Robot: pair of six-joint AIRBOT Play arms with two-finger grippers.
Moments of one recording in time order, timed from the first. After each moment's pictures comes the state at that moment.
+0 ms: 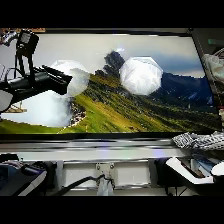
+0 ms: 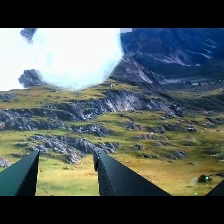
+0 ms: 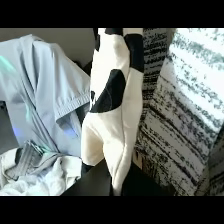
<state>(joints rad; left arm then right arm) -0.29 -0.87 1.09 1.20 -0.84 -1.23 -1.01 -1.11 1.82 -1.89 0.86 1.99</state>
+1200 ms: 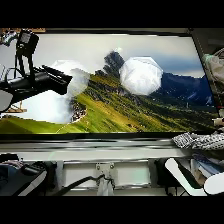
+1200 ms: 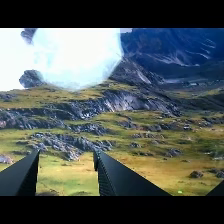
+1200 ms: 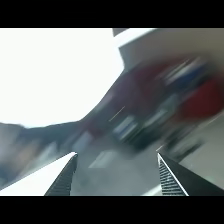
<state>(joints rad) -0.29 -0.87 1.09 1.20 -0.84 -1.23 -0.70 -1.00 1.97 -1.08 0.88 1.78</state>
